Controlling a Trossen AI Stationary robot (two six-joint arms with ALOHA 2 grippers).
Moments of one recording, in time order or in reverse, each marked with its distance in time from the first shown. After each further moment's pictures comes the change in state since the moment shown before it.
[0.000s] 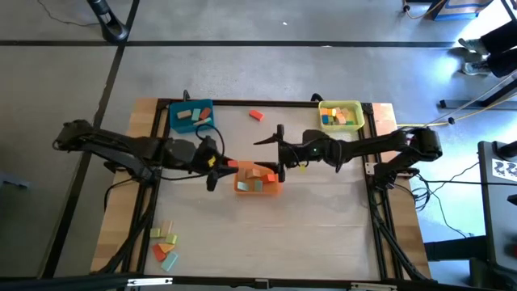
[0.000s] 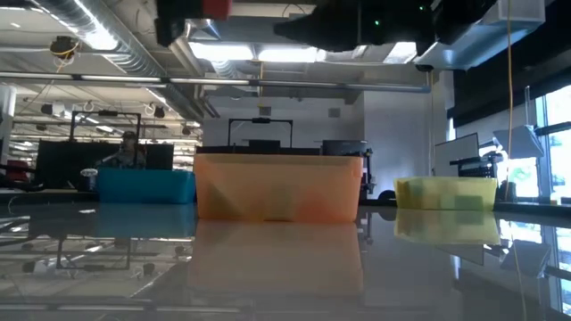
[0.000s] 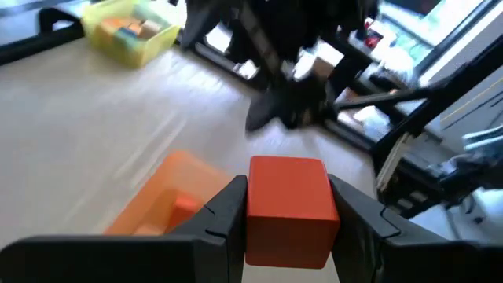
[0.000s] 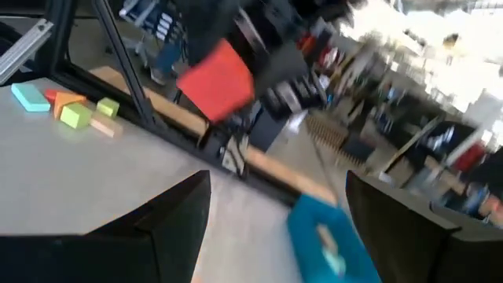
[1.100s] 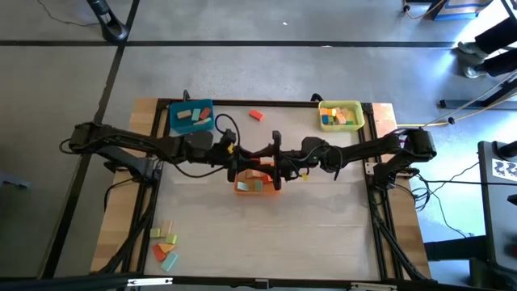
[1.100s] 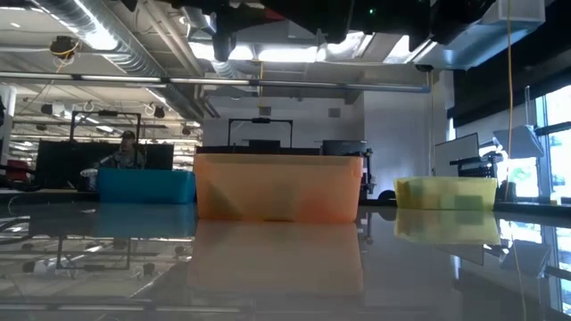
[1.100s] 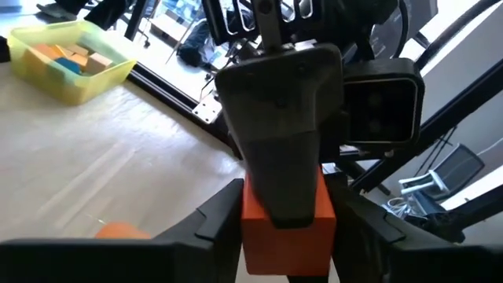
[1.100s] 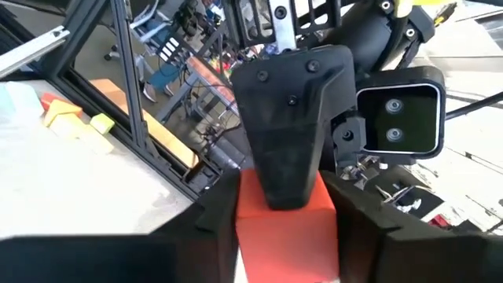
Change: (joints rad) left arm 0.149 0.223 0.000 0.425 0.206 -0.033; right arm 0.065 0.064 0.026 0.155 -0.005 -0.203
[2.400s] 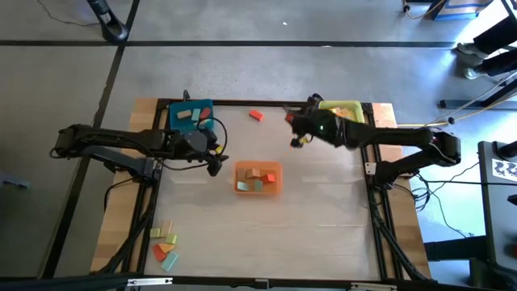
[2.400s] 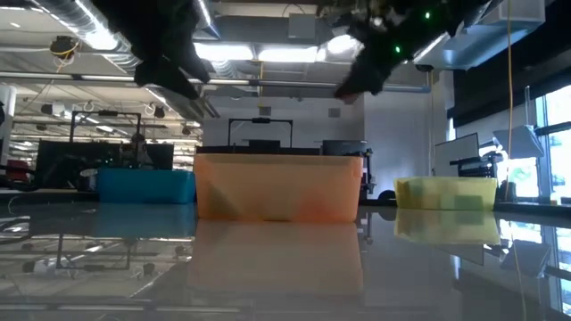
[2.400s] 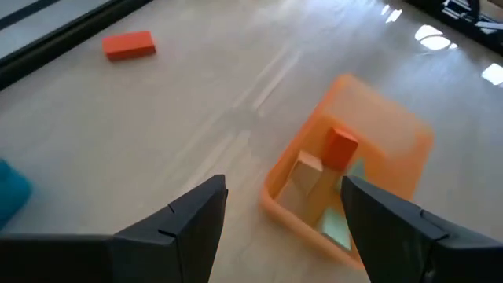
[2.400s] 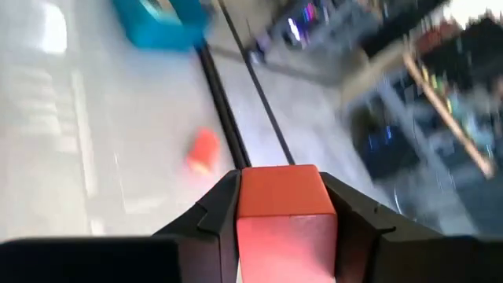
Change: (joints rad) left arm 0.050 -0.221 -0.030 -0.776 -0.257 0.079; right arm -0.292 -0.287 -0.002 -0.794 0.515 0.237
